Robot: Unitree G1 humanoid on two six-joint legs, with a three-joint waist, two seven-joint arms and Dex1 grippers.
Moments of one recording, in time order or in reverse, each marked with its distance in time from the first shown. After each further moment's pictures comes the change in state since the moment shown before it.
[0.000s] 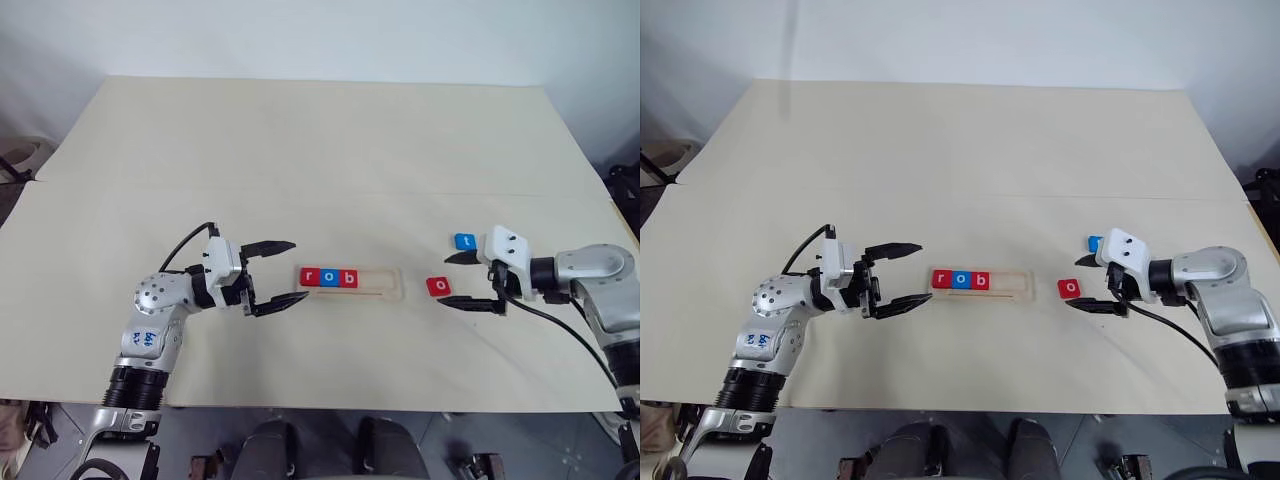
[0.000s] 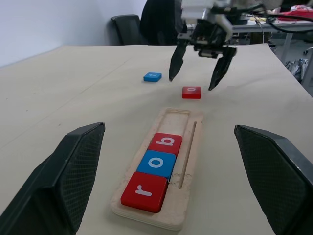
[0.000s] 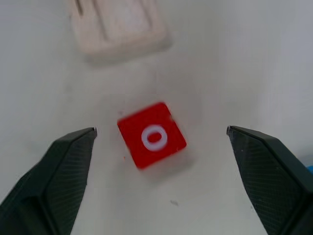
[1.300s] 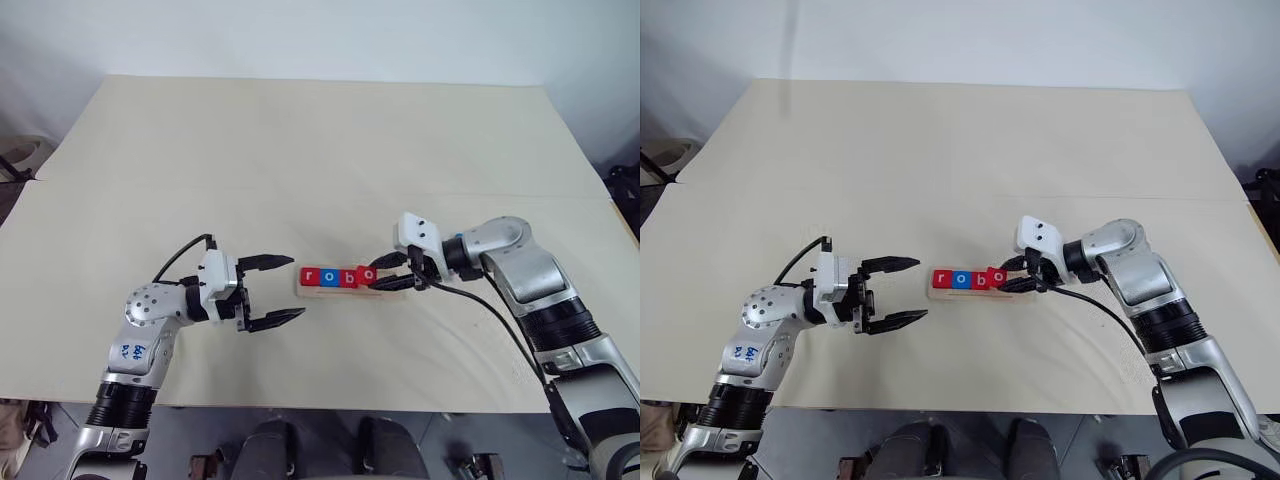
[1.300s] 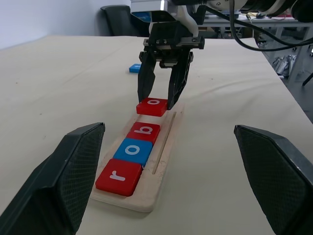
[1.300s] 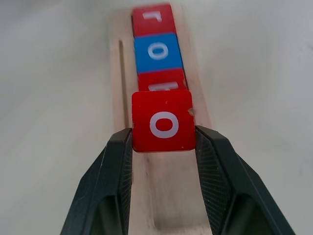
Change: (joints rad) left arm 0.092 0.035 0.001 -0.093 -0.019 0.057 0.018; right arm -0.176 0.253 0.159 -0.197 -0.040 0.312 -0.049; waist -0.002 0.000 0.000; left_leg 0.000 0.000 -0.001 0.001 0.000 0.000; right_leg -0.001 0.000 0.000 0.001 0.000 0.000
